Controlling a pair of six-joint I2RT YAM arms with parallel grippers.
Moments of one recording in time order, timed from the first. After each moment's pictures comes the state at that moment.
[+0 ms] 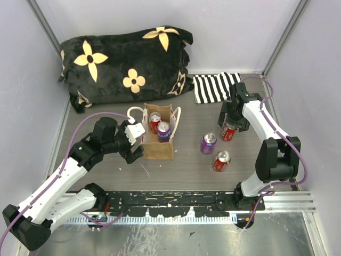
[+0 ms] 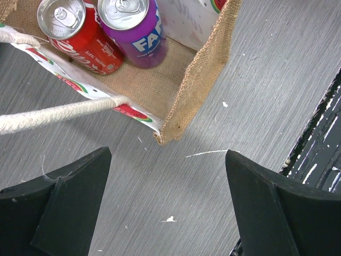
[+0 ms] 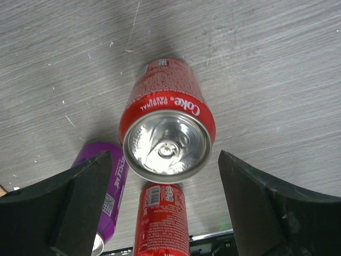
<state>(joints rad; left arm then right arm) -0.59 0.86 0.81 -0.63 0.31 0.38 0.09 1.56 1.28 -0.96 0.16 0.38</state>
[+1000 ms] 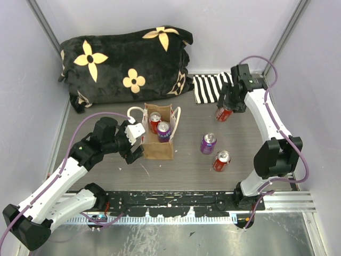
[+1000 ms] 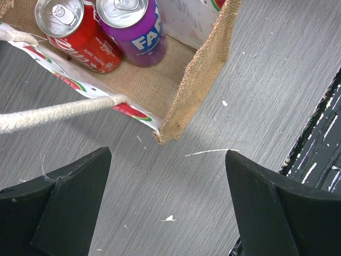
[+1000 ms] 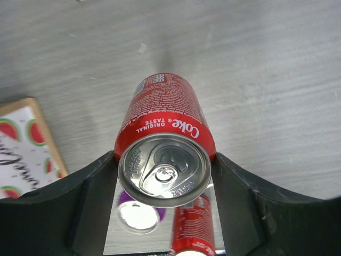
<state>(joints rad) -0.59 0.86 0.81 -0.63 0.31 0.38 0.11 1.61 1.53 -1.00 0.08 0.38</state>
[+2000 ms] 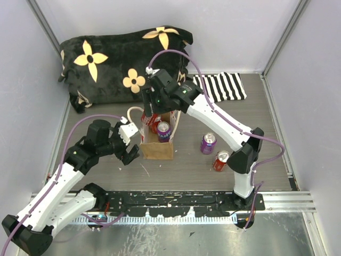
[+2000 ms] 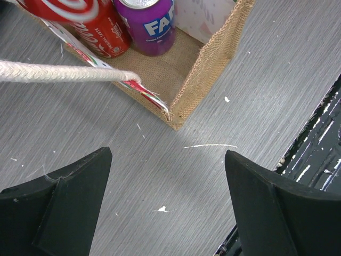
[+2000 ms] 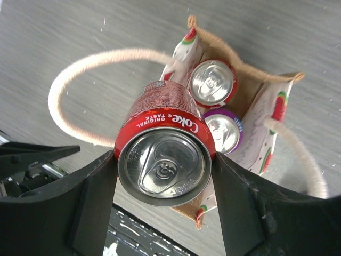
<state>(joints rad) -0.52 0.78 0.78 -0.66 0.33 0.33 0.85 1.88 2.11 -1.00 0.11 0.45</state>
